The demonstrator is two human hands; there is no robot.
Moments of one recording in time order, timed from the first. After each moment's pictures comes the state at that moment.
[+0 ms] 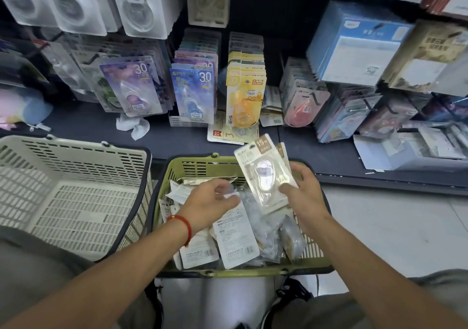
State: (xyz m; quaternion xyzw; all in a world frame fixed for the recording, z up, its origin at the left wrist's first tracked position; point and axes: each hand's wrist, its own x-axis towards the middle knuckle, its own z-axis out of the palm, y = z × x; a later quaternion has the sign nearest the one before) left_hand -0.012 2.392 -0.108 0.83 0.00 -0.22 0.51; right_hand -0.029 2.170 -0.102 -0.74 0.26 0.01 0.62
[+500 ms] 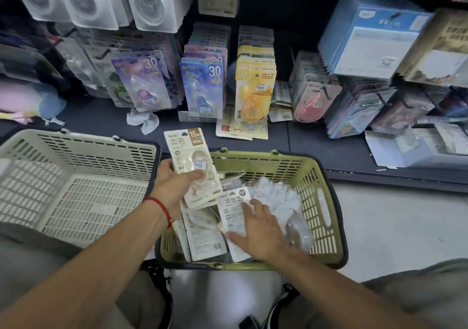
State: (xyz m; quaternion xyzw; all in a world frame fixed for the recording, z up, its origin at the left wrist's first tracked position) left_hand 0.007 2.446 -0.108 0.63 0.28 -0.11 0.72; right_hand -0.065 2.241 -0.177 -0.96 -0.05 0.24 0.15
